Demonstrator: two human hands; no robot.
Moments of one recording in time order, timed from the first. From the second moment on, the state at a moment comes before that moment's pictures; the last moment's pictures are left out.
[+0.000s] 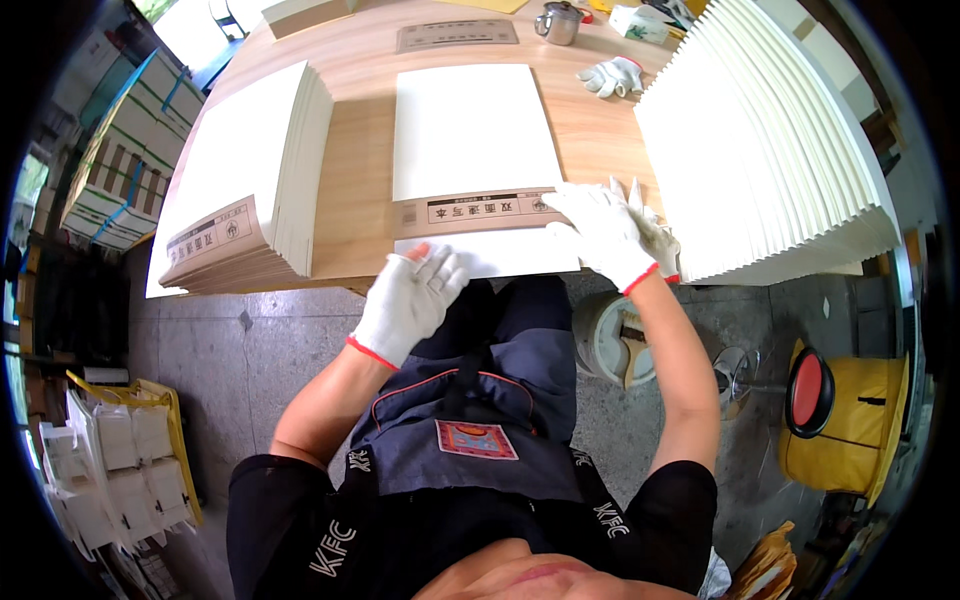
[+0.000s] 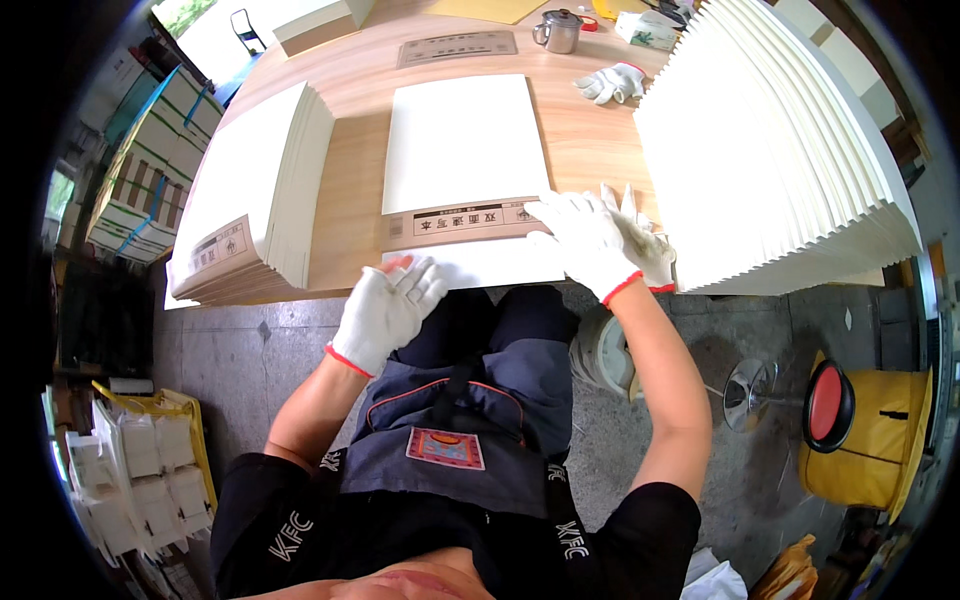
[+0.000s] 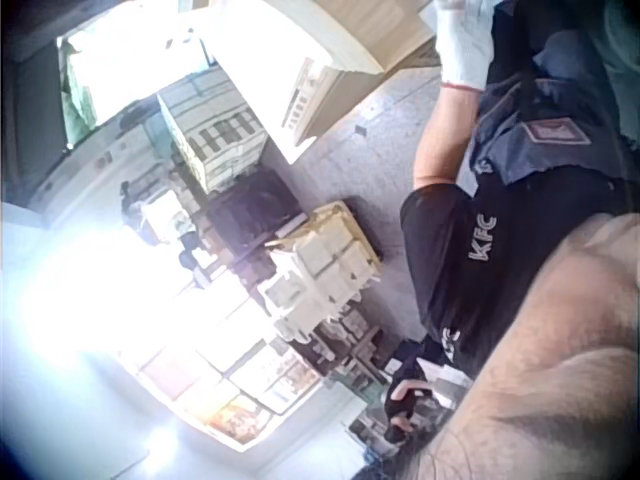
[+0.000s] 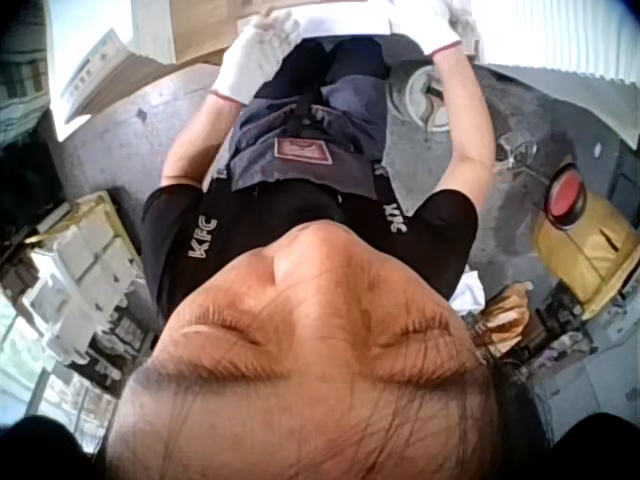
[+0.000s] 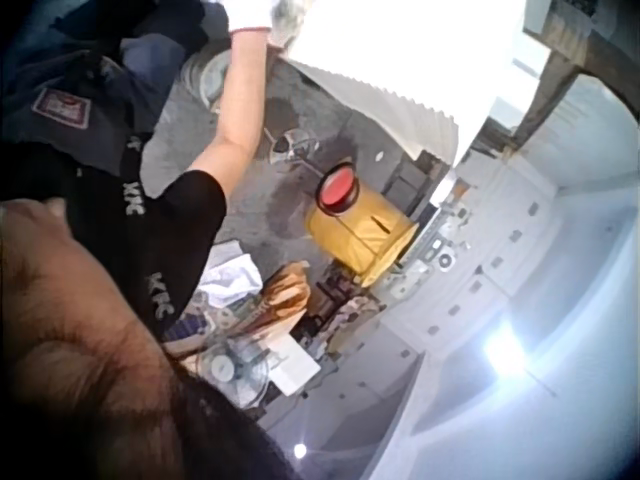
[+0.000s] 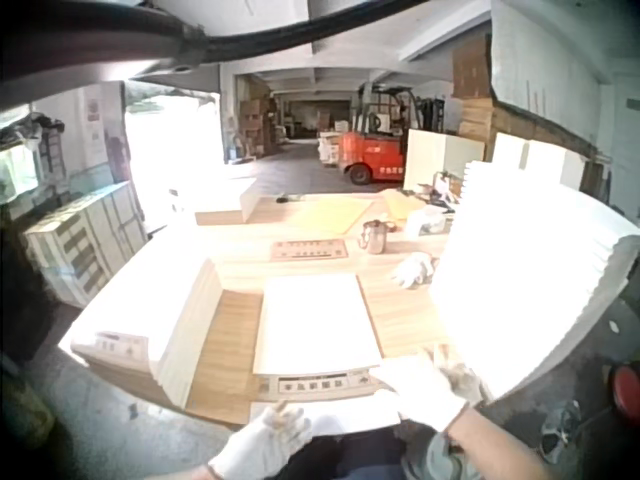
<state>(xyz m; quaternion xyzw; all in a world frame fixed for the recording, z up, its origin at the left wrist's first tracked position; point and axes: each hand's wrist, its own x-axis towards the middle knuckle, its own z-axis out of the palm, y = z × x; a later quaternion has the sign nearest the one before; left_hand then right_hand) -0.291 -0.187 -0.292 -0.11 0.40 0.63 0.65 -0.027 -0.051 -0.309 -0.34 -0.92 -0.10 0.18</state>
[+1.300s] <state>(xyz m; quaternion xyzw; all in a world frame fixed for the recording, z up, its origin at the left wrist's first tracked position) -0.638 -0.289 -0.188 0.39 0.74 0.55 0.05 -0.391 -0.046 -0.241 -0.29 -0.70 0.49 0.44</state>
